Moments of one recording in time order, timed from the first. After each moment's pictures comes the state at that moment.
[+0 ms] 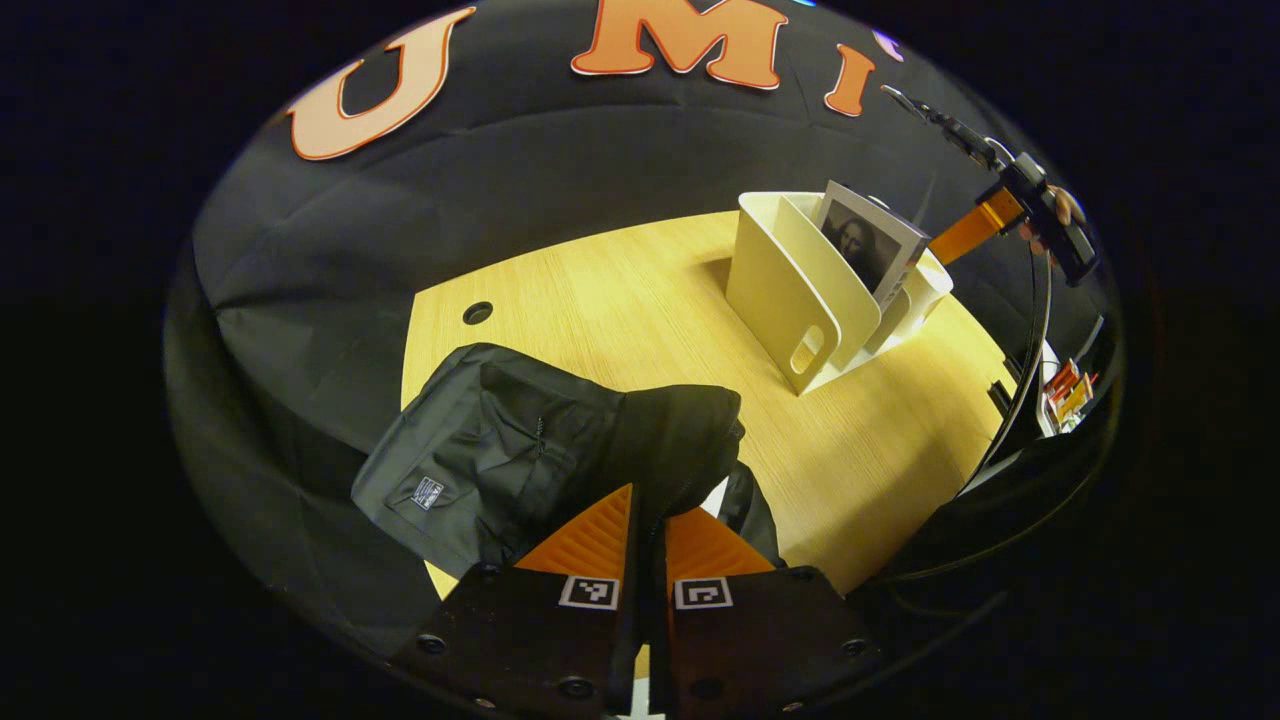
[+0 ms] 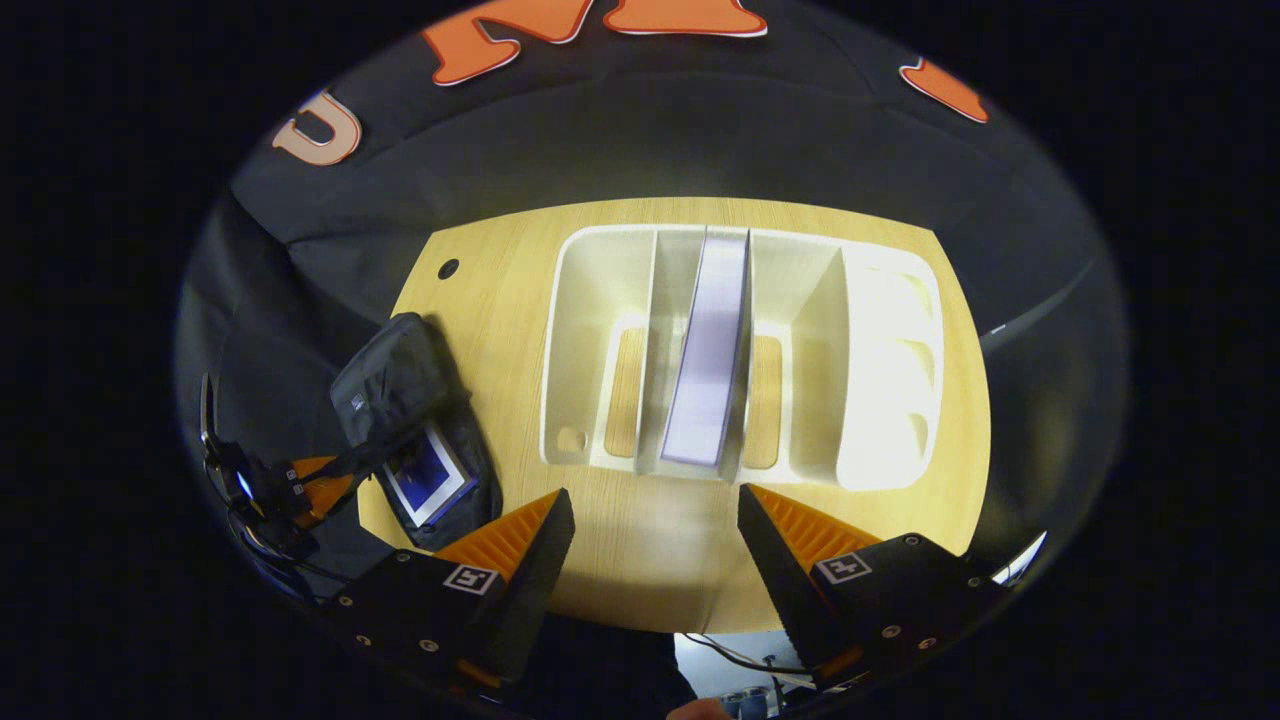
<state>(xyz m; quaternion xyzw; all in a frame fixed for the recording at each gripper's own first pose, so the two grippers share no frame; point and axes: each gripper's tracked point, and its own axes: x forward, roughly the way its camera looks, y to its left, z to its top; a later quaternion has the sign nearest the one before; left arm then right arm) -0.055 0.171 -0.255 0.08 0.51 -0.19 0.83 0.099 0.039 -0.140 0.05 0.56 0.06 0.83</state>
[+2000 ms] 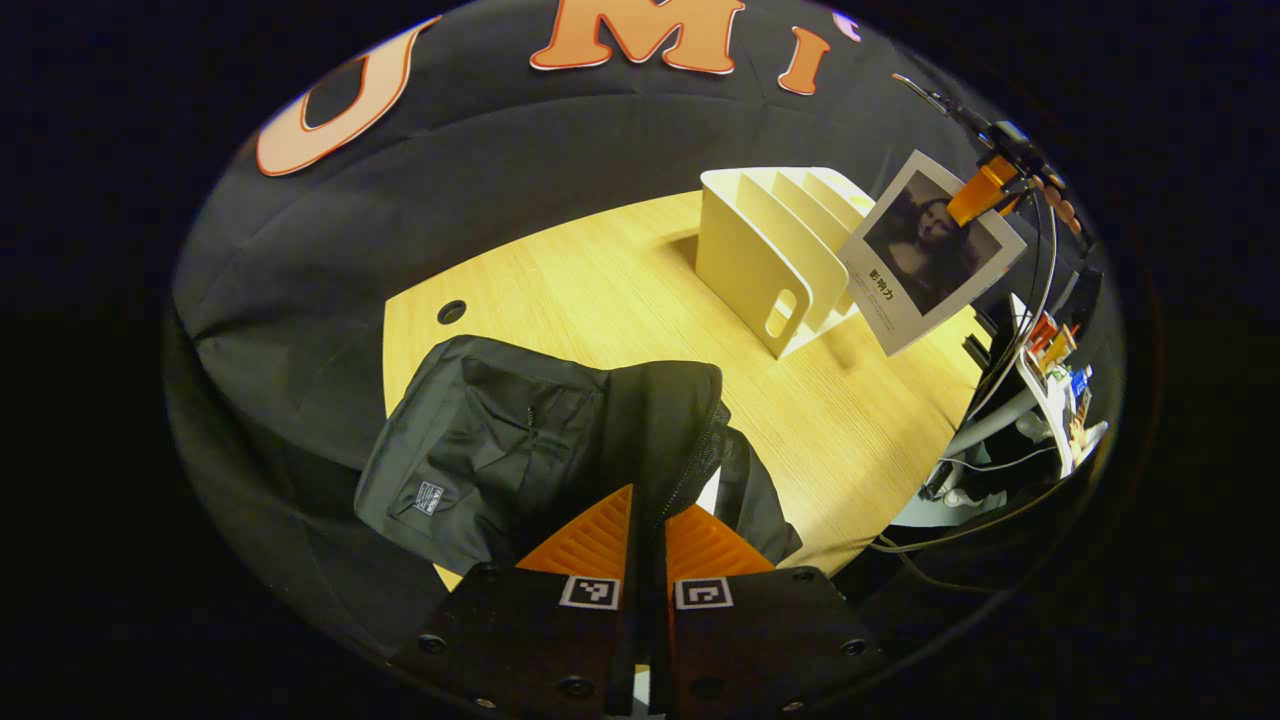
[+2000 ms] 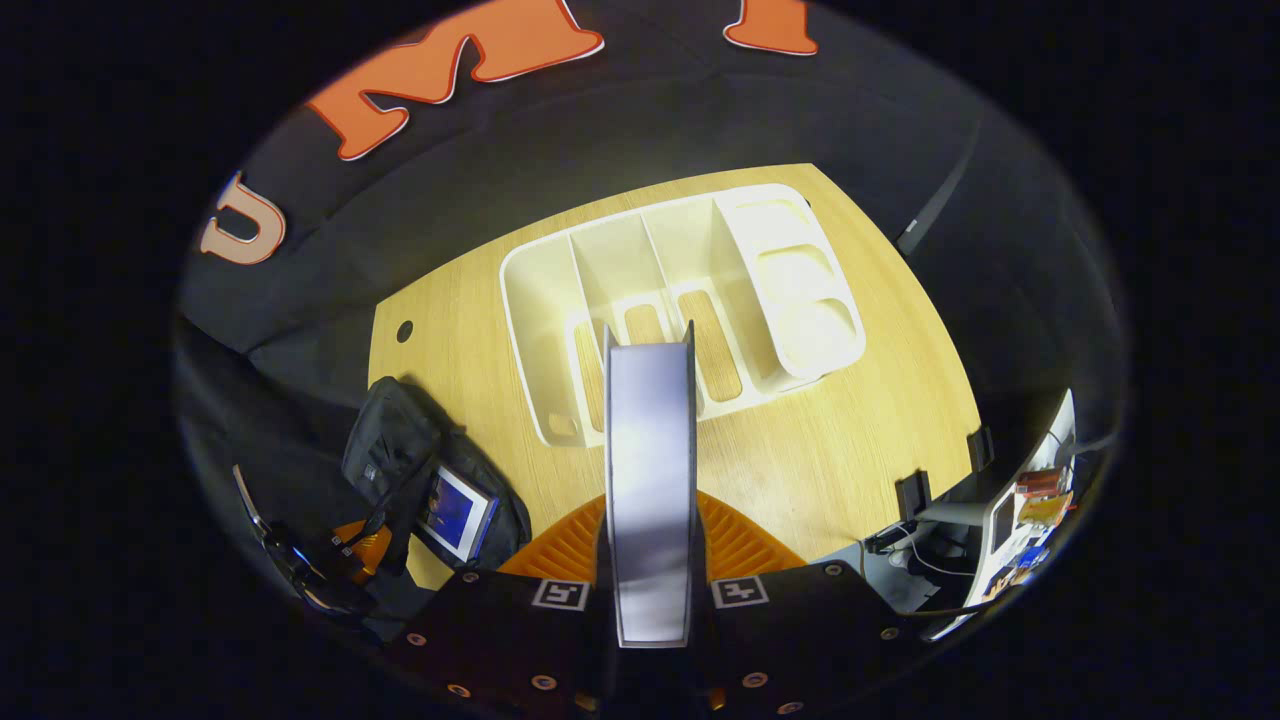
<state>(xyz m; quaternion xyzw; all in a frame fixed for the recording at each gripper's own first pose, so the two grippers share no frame) -0.067 0.186 -0.254 0.11 0.51 -0.27 0.80 0.007 0.052 -0.105 0.18 0.55 -0.09 0.81</state>
